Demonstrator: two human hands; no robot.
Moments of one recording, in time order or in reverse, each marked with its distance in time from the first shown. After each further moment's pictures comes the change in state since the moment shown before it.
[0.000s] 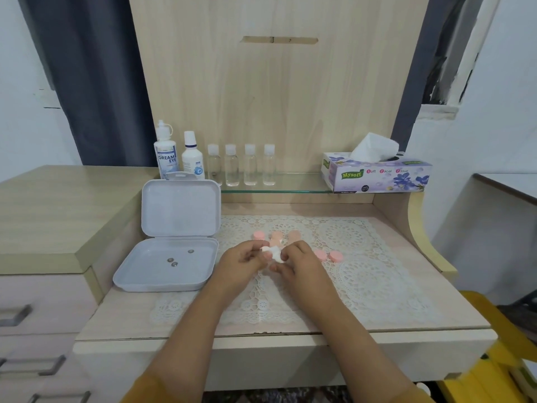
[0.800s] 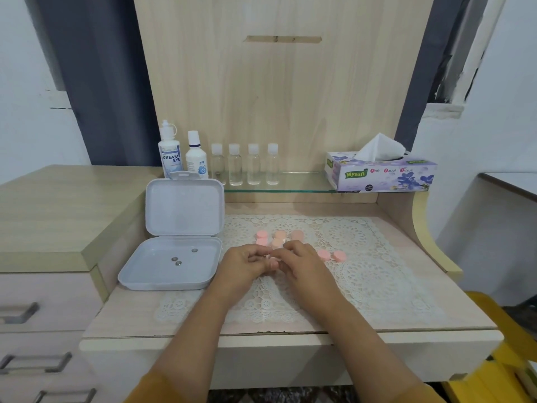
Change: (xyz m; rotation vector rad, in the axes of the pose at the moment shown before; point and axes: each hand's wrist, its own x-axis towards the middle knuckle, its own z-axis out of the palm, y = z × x) left_hand -0.001 -0.001 0.001 -0.092 -0.009 -0.058; right_hand 0.001 0.002 -0.002 -0.165 -0.110 -0.147
